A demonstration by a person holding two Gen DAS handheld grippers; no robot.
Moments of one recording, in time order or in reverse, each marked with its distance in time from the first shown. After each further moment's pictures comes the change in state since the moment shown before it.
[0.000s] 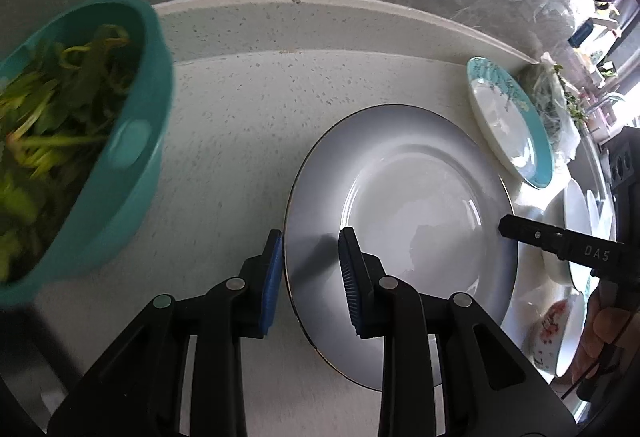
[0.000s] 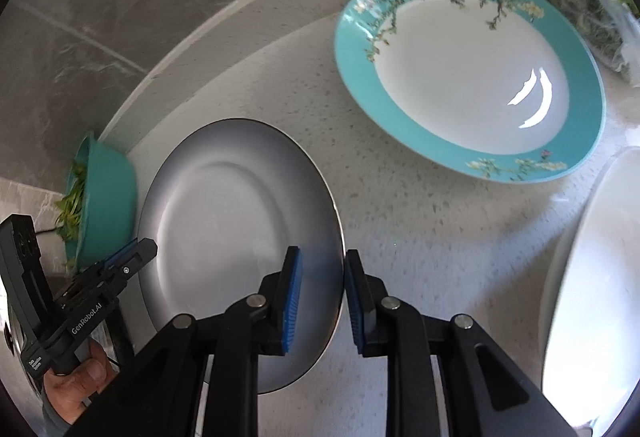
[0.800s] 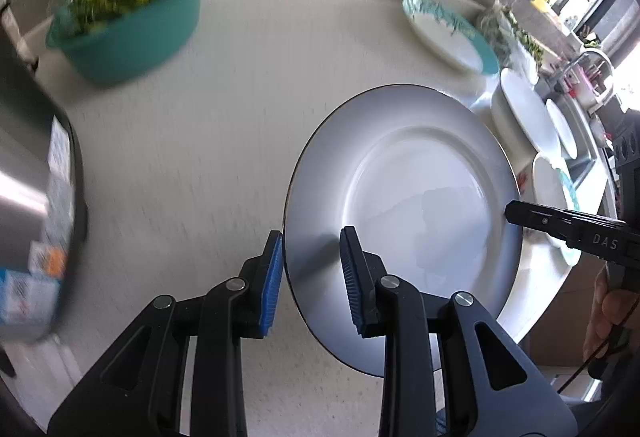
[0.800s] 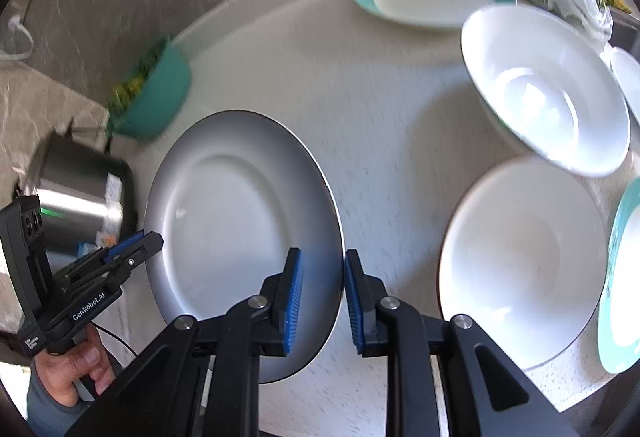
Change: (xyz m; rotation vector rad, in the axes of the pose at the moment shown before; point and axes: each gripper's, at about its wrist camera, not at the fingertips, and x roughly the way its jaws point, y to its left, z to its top) left arm -0.096 -0.056 -0.201 0.004 0.003 0.033; right arm -0.069 -0.033 -0.153 -0.134 0.008 0.043
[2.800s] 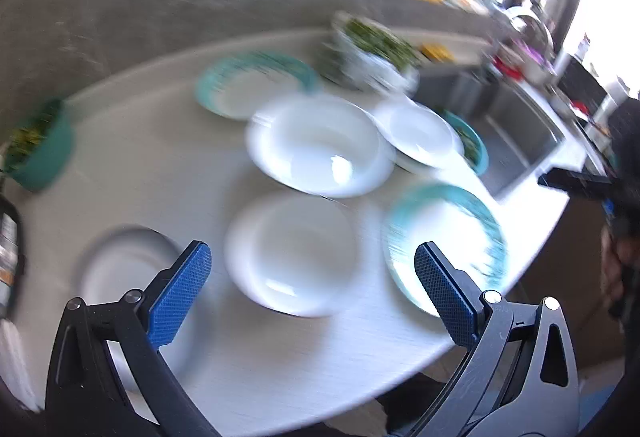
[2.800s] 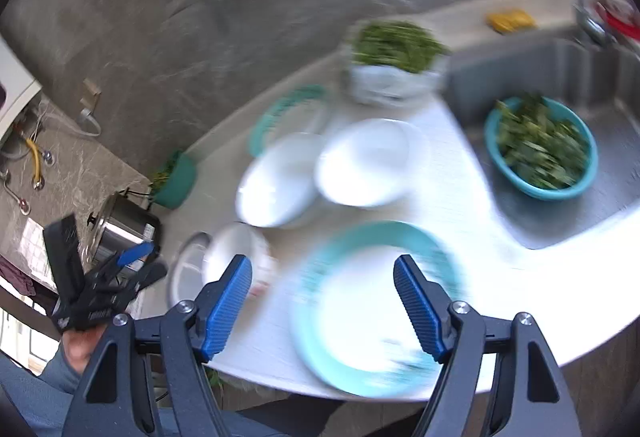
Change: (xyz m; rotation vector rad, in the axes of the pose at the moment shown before) left arm 0.002 -0.375 0.003 0.200 -0.190 0.022; right arm -0.218 -0.313 -0.040 -0.007 -0.298 0.199
